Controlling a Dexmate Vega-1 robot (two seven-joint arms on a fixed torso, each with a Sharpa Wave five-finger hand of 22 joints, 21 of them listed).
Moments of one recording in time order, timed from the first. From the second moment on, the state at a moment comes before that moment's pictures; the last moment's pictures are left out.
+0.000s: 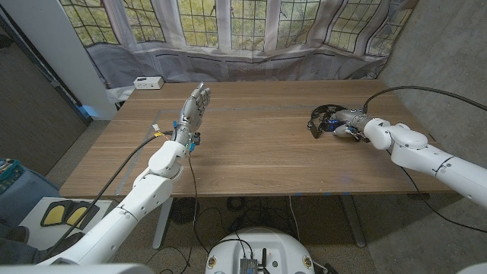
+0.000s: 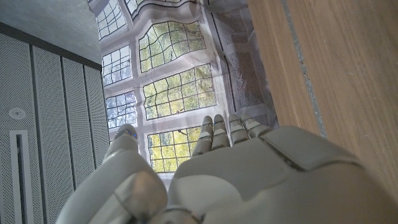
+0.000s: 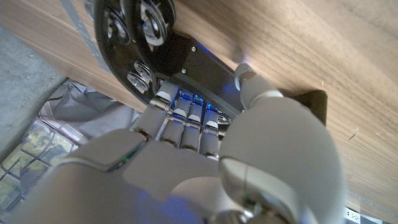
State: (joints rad) left arm 1.03 0.55 0.33 -1.66 -0.60 -0.31 0.13; left_hand 0.15 0.03 0.35 -0.12 0.18 0.15 0.10 0.19 0.18 0.11 0.07 0.22 0.19 0.03 0.08 0.19 0.17 -0.04 0.03 0.20 0.17; right arm -0.66 -0.97 -0.69 -1.53 -0.56 -0.16 0.11; right_hand 0.99 0.04 0.49 -0.18 0.18 0.48 0.02 0.23 0.19 0.52 0.03 0.29 0.20 0.51 -0.05 0.32 0.23 0.74 -0.03 0.24 0.17
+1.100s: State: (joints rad) left arm 1.02 0.55 0.33 -1.65 -0.60 -0.29 0.14; left_hand 0.15 0.03 0.35 -0.12 0.18 0.15 0.10 0.19 0.18 0.11 0.07 0.22 0.19 0.03 0.08 0.19 0.17 -0.05 0.04 0.20 0.17; right arm -0.62 -0.94 -0.73 -1.45 -0.61 -0.14 0.03; right_hand 1.12 0.15 0.47 -0.15 0.19 0.74 0.01 0.27 0.19 0.77 0.00 0.32 0.20 0.76 -0.08 0.43 0.30 0.97 -0.12 0.30 0.18
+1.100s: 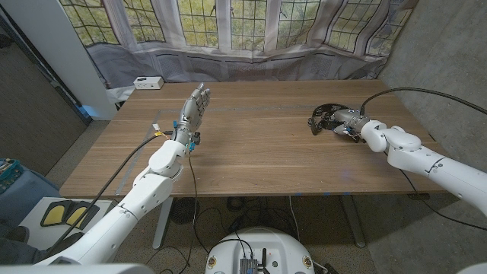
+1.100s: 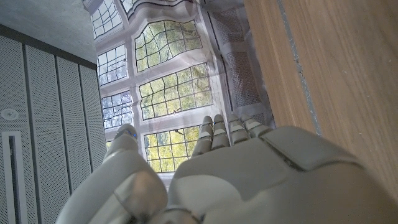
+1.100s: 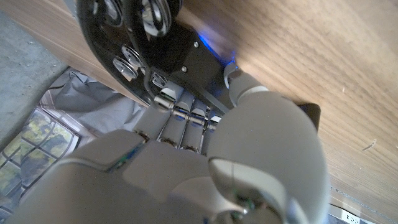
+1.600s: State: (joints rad) left arm 1.01 0.54 0.34 -1.63 -0.60 -0.29 0.12; left_hand 0.15 0.03 0.35 -0.12 0.18 0.15 0.10 0.19 0.18 0.11 0.07 0.22 0.19 0.03 0.08 0.19 0.17 -0.05 0.04 0.20 0.17; right arm -0.65 -0.94 -0.72 -1.48 -0.64 -0.16 -0.05; right_hand 1.12 0.15 0.48 -0.16 0.18 0.81 0.04 0.27 0.19 0.86 0.01 0.32 0.20 0.87 -0.11 0.46 0.32 1.03 -0.12 0.35 0.19
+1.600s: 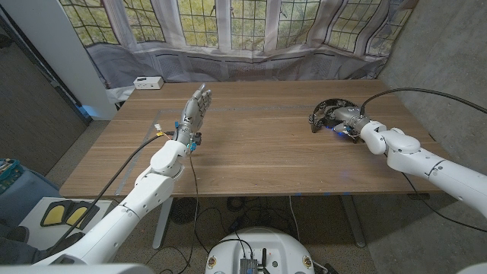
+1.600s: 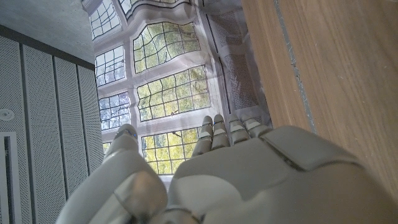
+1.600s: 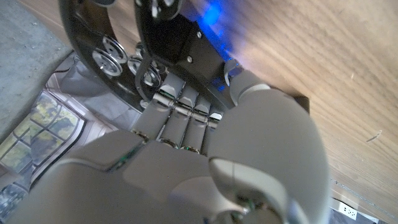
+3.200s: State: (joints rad) left arm 0.99 0.54 0.34 -1.60 -0.62 -0.31 0.10; left_hand 0.15 0.03 0.35 -0.12 0.18 0.15 0.09 0.19 0.18 0.11 0.07 0.21 0.19 0.03 0.08 0.19 0.17 -0.05 0.04 0.20 0.17; right arm -0.83 -1.00 -0.54 -1.72 -0.62 -0.24 -0.31; right_hand 1.12 0.15 0.48 -0.15 0.17 0.82 0.03 0.26 0.20 0.88 0.00 0.30 0.20 0.88 -0.12 0.45 0.33 1.04 -0.13 0.36 0.18
